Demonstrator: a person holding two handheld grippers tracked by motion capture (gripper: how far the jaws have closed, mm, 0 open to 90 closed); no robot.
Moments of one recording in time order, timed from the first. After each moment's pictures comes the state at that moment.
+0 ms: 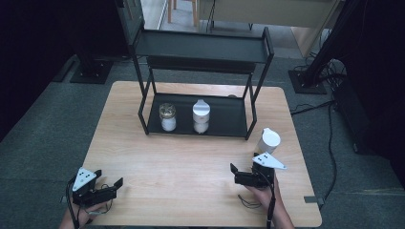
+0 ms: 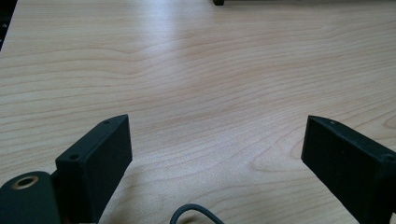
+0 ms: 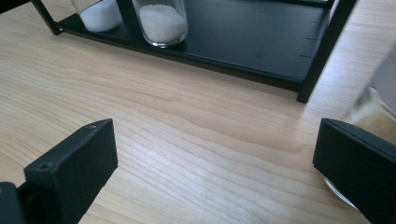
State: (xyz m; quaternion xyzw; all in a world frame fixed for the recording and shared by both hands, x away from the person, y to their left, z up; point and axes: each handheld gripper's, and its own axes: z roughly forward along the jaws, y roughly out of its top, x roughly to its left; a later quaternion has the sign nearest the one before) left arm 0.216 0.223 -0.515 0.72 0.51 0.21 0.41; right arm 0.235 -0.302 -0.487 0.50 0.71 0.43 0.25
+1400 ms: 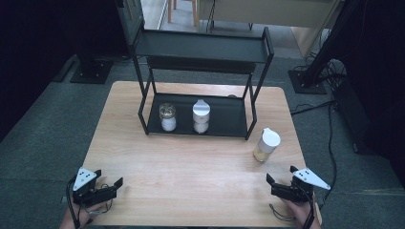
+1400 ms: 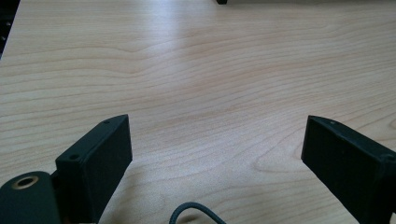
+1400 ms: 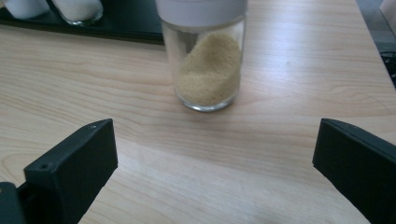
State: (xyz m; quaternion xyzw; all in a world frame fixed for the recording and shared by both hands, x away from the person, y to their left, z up) left arm 0.216 0.223 -0.515 0.72 0.52 0.22 0.41; right arm 0.189 -0.405 -0.502 0.55 0.67 0.42 0.28
